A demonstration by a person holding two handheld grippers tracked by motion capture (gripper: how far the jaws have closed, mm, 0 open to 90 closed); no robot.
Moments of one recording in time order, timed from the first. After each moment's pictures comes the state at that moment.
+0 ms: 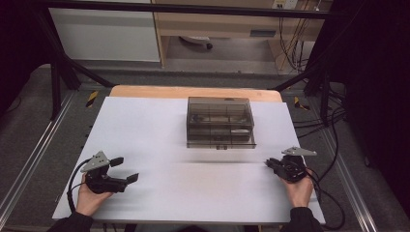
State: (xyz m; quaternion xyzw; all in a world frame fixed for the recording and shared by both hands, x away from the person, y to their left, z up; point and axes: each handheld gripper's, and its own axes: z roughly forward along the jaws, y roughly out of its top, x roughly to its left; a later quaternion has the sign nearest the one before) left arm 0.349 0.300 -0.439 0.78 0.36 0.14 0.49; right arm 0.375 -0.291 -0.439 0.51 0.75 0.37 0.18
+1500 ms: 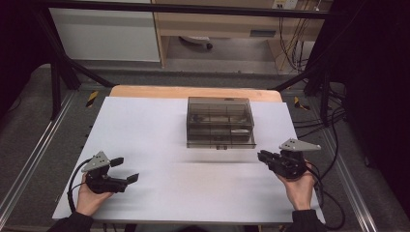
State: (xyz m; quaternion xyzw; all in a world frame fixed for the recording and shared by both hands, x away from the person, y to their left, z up) left arm 0.350 0.300 -0.440 0.78 0.36 0.14 0.49; right arm 0.354 -0.256 -0.366 0.42 0.77 0.44 0.18
